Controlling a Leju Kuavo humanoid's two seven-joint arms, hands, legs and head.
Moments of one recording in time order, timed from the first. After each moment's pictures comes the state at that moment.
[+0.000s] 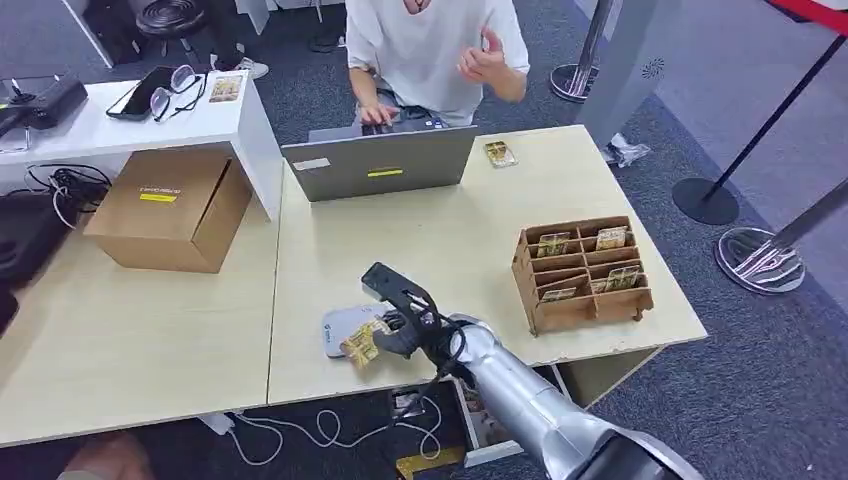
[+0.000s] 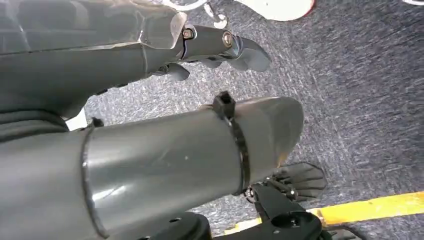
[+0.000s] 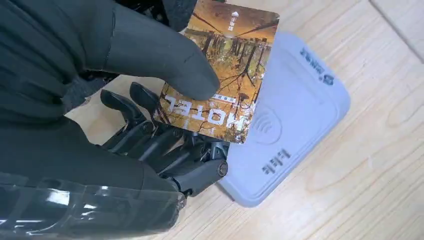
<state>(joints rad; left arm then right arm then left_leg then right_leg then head) -0.18 -0.18 1.22 -0.15 -1.45 0.20 -0.20 -0.64 0.13 0.68 -0.50 -0.16 0.21 0.25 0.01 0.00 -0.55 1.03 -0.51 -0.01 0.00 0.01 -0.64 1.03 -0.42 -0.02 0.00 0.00</state>
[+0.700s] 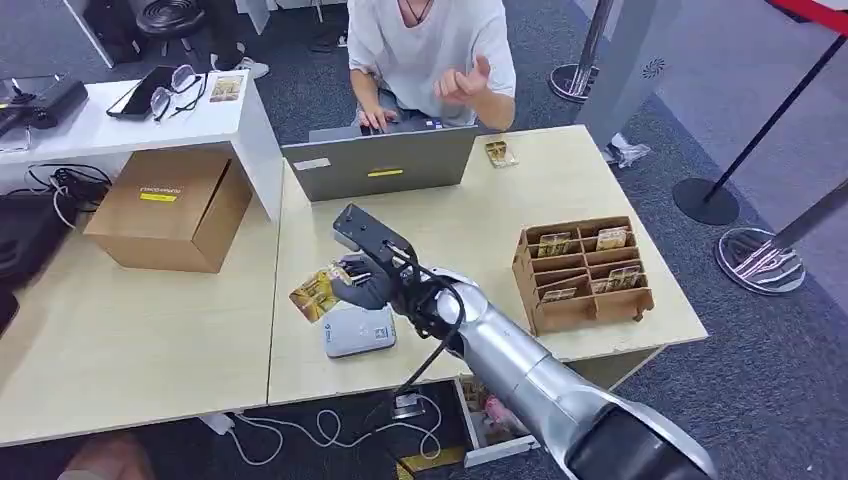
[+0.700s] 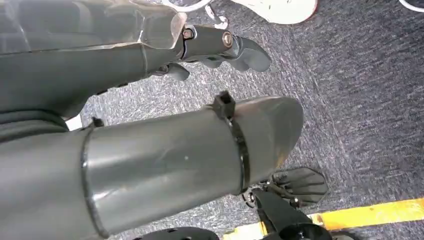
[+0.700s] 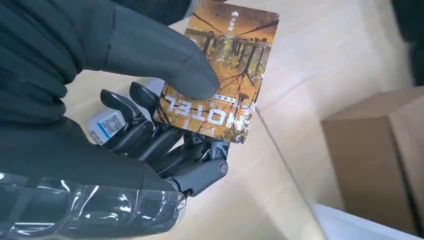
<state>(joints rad) -0.15 -0.15 1.26 -0.15 -1.46 0.18 -0.25 -0.76 0.12 0.73 -0.68 -0.32 0.20 0.18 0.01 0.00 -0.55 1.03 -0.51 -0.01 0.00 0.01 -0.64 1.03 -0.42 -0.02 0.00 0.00</state>
